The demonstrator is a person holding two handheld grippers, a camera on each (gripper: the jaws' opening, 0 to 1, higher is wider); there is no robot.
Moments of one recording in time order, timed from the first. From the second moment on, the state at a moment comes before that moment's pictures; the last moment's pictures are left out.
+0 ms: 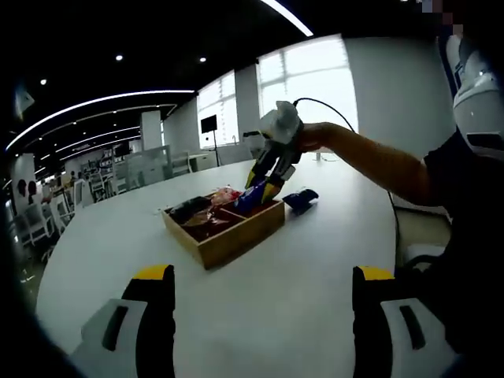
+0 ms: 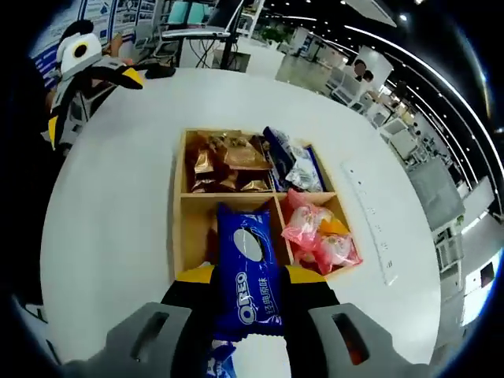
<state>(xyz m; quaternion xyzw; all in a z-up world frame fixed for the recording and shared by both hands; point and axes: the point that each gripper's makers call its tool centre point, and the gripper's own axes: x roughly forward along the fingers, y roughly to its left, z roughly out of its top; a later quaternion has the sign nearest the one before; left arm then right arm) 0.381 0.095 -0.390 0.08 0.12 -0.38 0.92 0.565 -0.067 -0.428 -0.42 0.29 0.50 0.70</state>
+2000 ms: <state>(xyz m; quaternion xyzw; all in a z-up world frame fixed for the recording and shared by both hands) 0.379 0.093 -0.393 0.09 0.13 -0.38 0.91 0.579 -0.085 -0.419 -0.39 0.30 0.42 0.76</state>
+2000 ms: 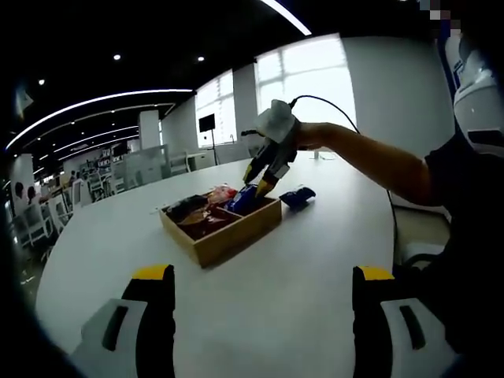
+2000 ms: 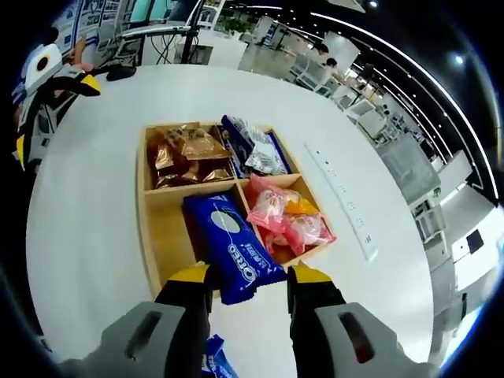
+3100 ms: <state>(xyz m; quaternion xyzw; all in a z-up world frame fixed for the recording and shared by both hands) 0.381 0.098 -0.390 0.09 0.12 -0.37 0.92 0.564 -0.129 -0.417 -0.15 0.26 0.36 0.88</state>
